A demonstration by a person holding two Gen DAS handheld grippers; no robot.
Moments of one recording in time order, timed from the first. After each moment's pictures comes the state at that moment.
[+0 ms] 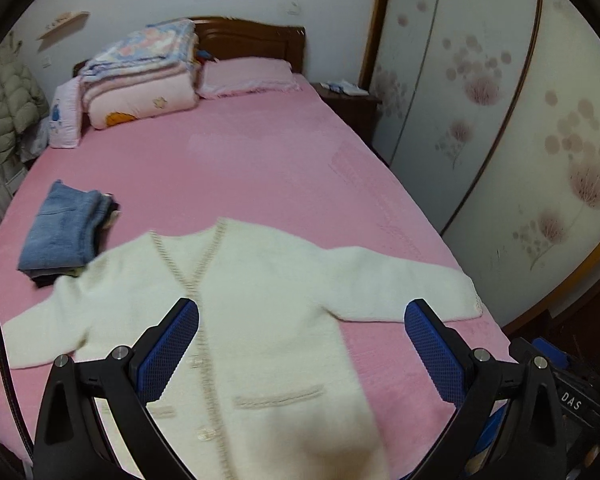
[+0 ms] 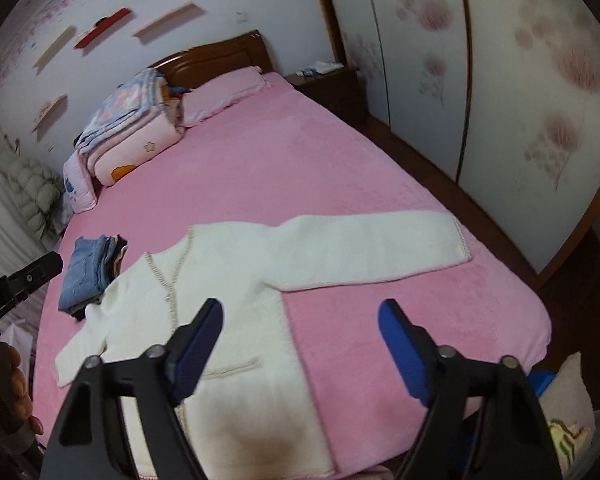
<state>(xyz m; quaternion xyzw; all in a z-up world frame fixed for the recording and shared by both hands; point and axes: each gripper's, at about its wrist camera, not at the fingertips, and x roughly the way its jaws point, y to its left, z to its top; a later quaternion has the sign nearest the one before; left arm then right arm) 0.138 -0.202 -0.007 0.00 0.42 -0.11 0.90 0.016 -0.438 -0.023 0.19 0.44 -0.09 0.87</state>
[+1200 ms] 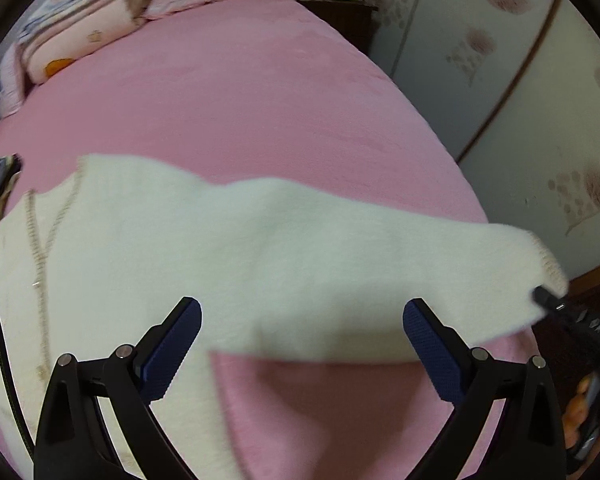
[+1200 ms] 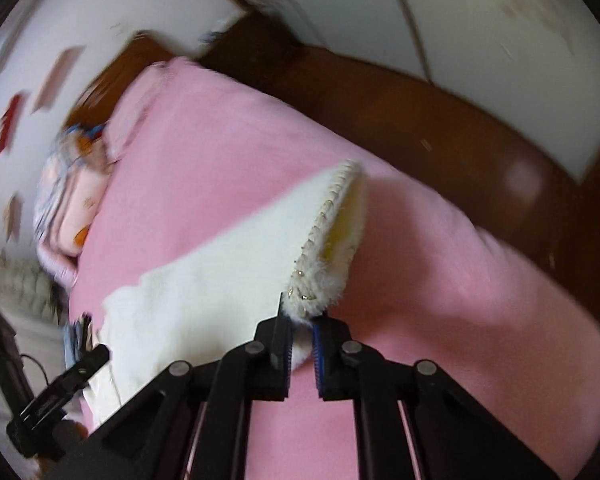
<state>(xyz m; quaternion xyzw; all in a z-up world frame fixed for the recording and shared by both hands) 0.264 -0.408 -0.217 0.02 0.54 -0.09 0.84 0.119 -0.706 -0.239 0.36 0.47 -0.09 0.80</state>
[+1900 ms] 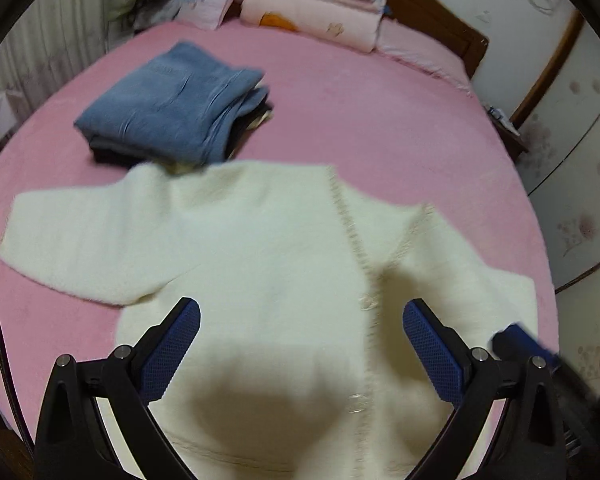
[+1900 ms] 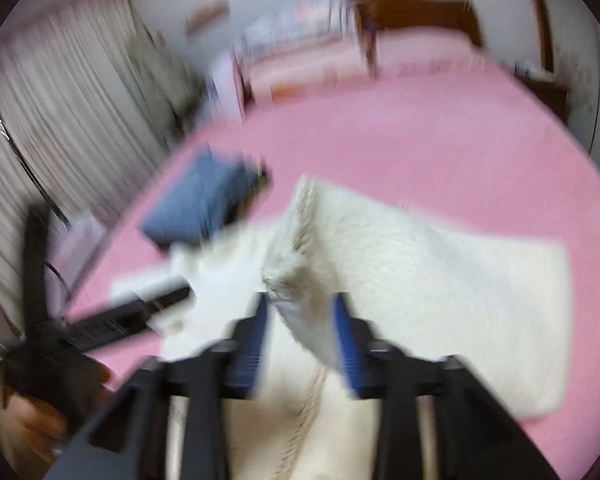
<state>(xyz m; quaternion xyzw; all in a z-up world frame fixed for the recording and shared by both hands) 0.225 0.080 -0.182 -0.18 0.49 0.09 0.85 0.245 -0.159 -0.147 0.08 0.48 0.21 0.85</state>
